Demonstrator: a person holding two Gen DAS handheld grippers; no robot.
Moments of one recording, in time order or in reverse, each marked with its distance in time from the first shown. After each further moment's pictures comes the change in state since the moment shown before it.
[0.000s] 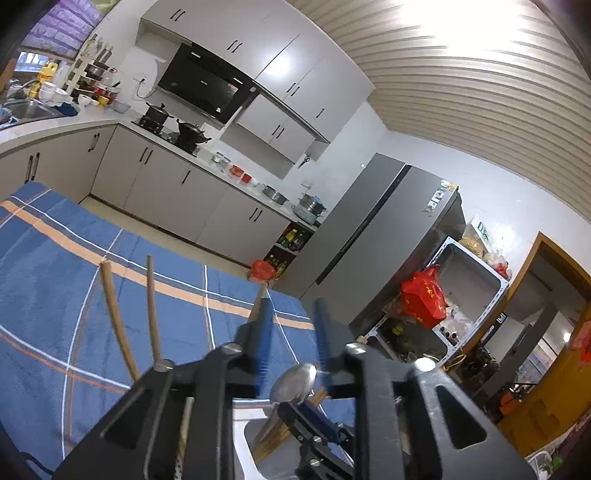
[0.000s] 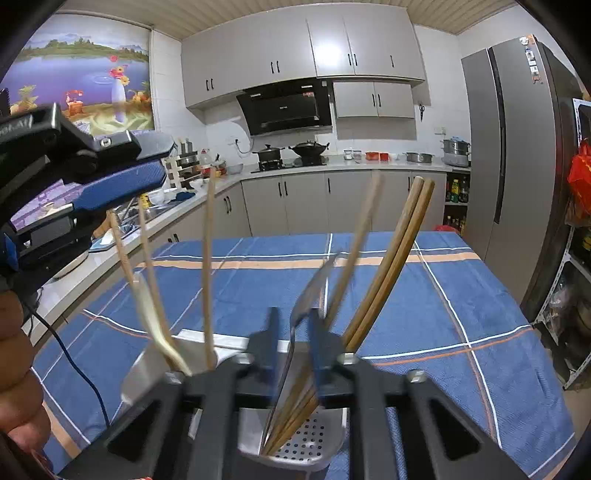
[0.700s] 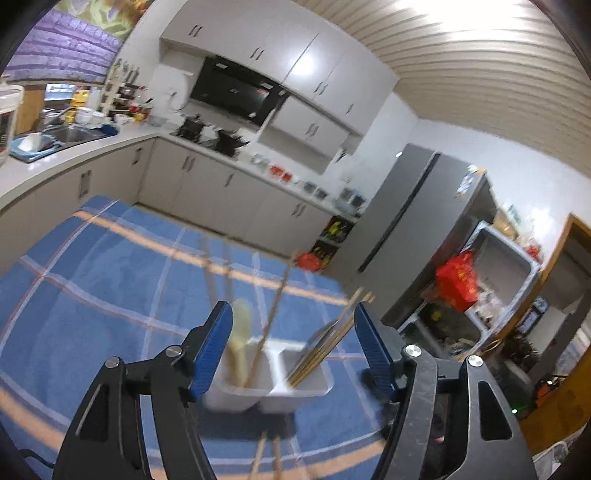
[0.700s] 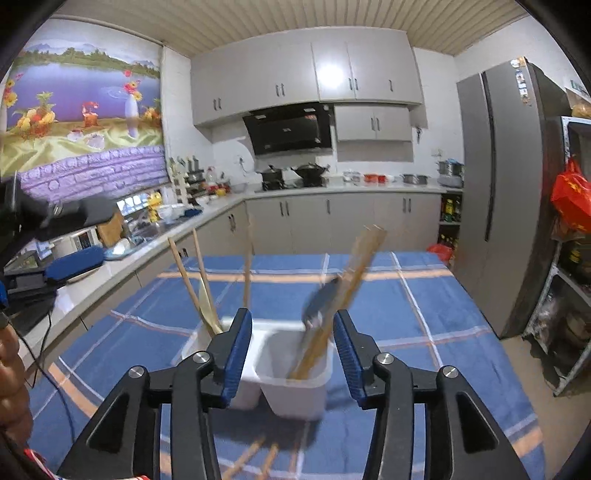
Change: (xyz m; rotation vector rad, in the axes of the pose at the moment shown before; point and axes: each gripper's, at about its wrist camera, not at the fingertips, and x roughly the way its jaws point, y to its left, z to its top) left arm -0.121 -0.037 -0.021 0.052 0.039 0.233; right arm -0.110 -0.002 -0.013 -0.009 -0.032 -0.037
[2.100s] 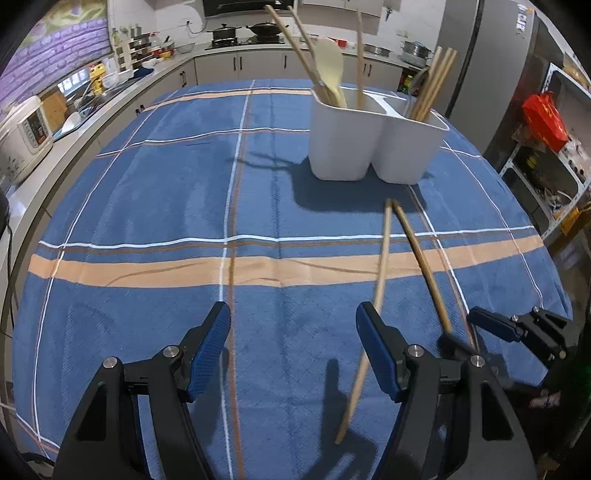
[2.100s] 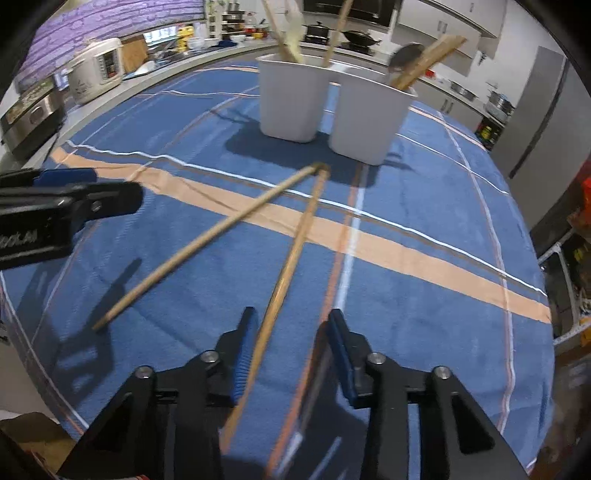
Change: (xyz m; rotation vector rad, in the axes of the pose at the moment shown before) left arm -0.005 0.027 -0.167 0.248 0.493 0.398; right arm -0.014 0.043 -0.146 -0.261 0.576 -0.009
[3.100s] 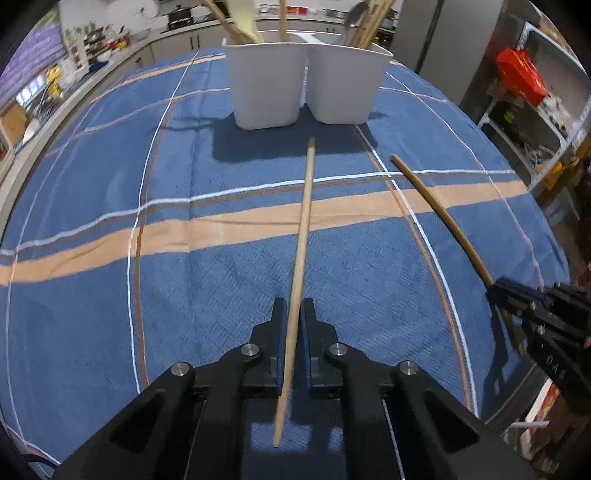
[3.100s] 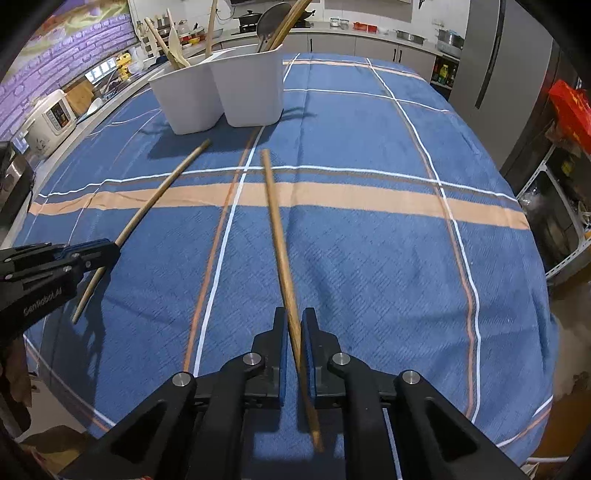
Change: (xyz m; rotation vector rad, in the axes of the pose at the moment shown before) left arm 0.034 -0.046 -0.018 0.083 0.131 -0.085; right arm -0.019 -0.069 -0.042 0.243 0.062 0.050
